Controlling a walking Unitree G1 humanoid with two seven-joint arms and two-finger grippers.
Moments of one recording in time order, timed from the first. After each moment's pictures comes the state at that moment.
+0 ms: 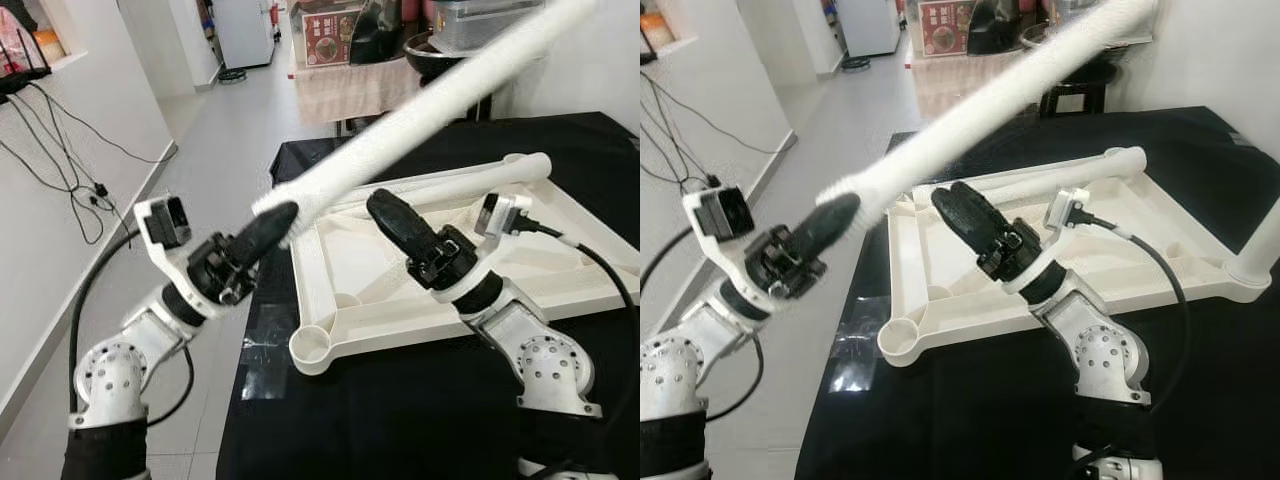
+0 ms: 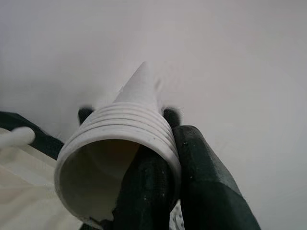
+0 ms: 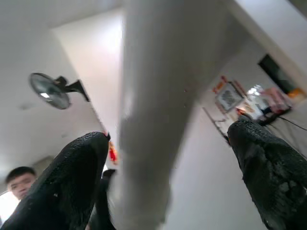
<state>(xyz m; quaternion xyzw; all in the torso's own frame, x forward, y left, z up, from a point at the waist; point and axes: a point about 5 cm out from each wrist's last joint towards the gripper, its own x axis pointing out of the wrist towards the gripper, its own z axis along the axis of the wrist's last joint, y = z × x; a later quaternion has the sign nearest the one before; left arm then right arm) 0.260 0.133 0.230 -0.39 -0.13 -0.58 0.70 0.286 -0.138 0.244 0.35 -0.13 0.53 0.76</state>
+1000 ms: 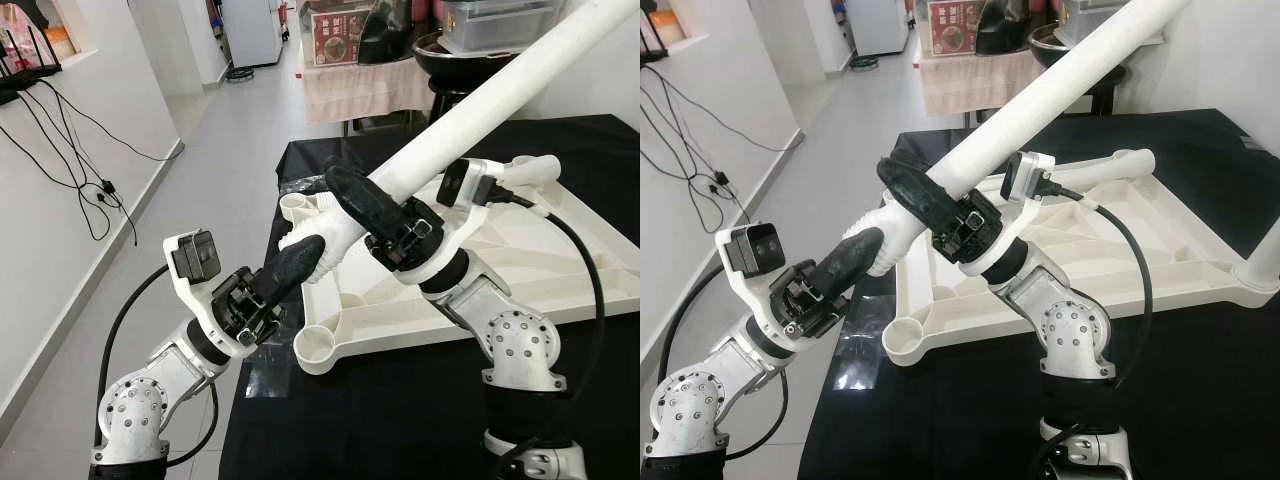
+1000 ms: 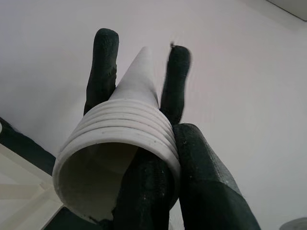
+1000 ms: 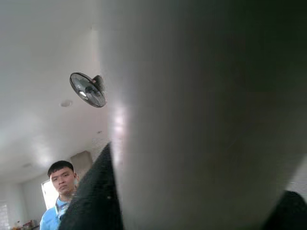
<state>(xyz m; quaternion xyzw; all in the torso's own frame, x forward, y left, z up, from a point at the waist) 0.244 0.111 0.216 -0.44 -0.10 -0.60 0.66 0.285 -0.098 0.264 0.37 -0.13 0.59 0.71</state>
